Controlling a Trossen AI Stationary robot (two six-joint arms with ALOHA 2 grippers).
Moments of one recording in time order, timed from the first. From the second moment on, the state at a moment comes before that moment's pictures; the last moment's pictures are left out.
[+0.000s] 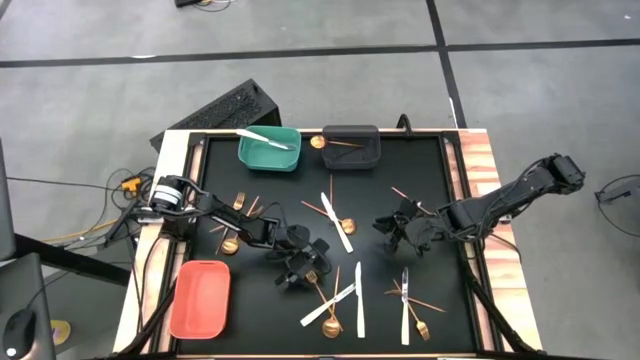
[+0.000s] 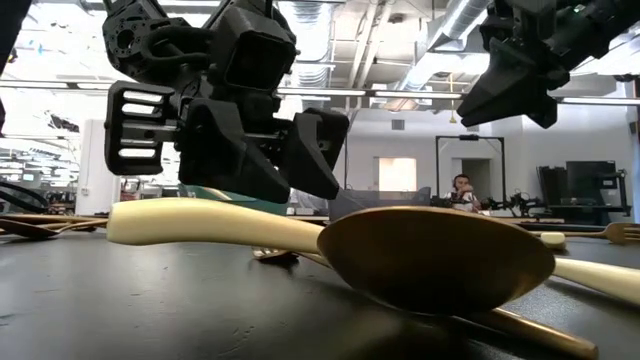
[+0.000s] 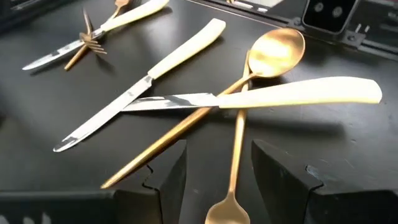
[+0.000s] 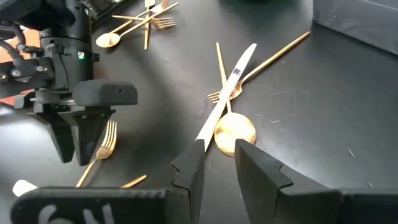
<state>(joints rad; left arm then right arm) -0.16 1.90 0.86 0.43 0.49 0.46 0.35 1.07 0.61 -0.25 0.55 0.87</state>
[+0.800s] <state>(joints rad) -0.22 1.96 0.86 0.46 0.34 0.38 0.39 1.07 0.61 -0.24 0.56 0.84</state>
